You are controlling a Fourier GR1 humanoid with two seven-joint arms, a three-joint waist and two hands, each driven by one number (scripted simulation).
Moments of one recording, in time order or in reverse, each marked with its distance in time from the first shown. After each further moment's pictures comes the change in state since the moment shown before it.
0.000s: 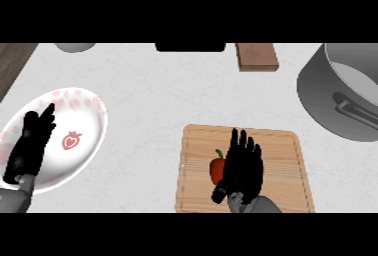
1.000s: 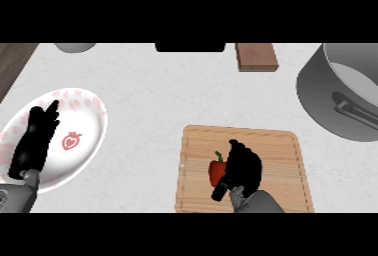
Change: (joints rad) left arm -0.024 -0.056 0.047 -0.001 -0.068 -0.042 0.034; right arm -0.008 0.008 -0.051 0.160 -0.071 -0.108 -0.065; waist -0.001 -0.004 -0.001
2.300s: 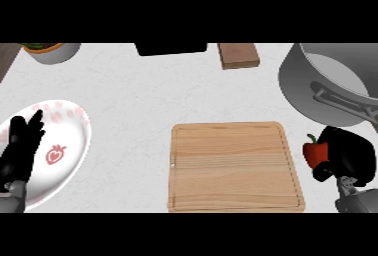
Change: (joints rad) left arm 0.083 -0.029 0.111 -0.029 -0.039 -0.029 -0.001; right arm 0.109 -0.497 -0.294 -0.114 0.075 -0.029 -0.364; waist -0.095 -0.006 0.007
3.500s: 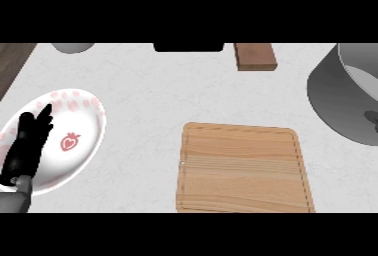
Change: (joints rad) left arm -0.031 -0.015 -0.017 -0.017 -0.022 -0.042 0.003; right arm -0.084 -0.630 -0.824 0.336 -0.824 0.140 -1.048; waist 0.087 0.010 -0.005
